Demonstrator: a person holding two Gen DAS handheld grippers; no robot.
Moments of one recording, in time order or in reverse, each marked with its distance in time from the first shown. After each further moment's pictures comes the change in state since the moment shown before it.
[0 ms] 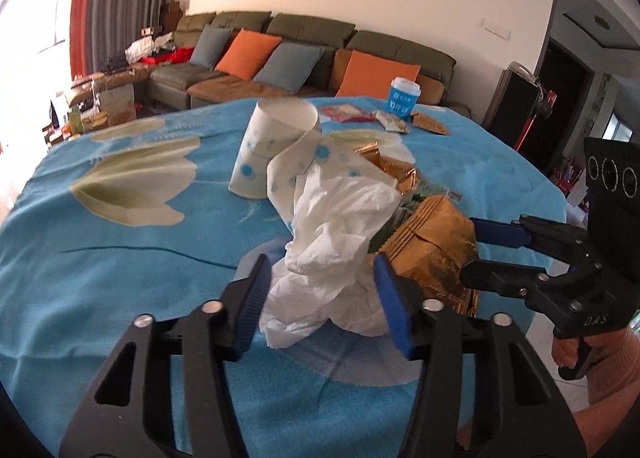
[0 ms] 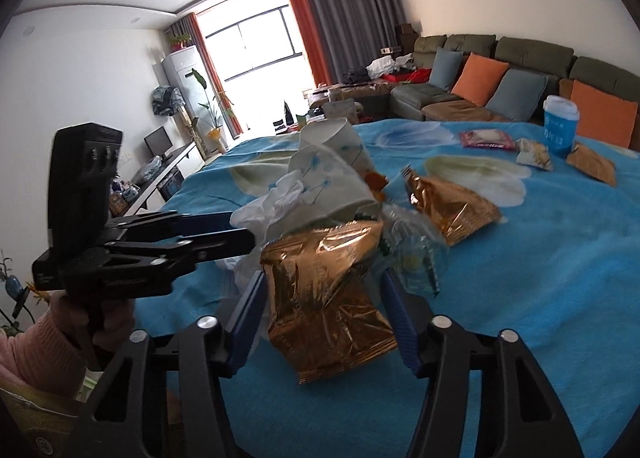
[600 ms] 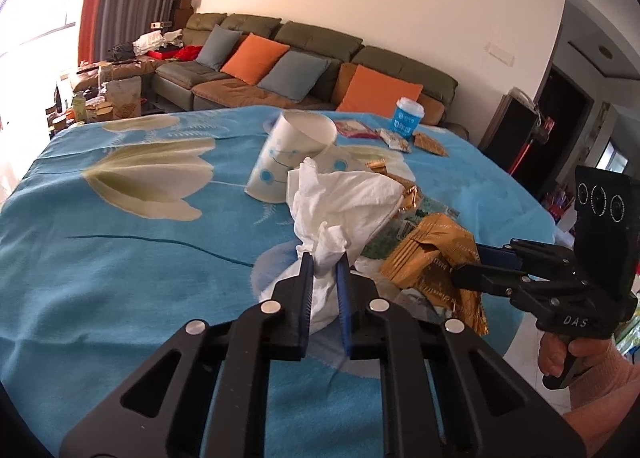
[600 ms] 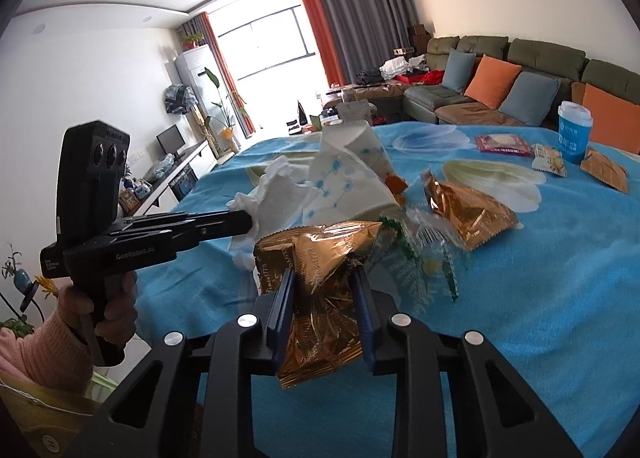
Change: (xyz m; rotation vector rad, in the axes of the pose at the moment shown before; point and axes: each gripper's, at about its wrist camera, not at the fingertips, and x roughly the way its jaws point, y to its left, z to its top) left arm -0.026 0.022 -0.005 -0.074 -0.064 -0.027; right arm -0.007 0.013 0.002 -0.026 -0.010 0.035
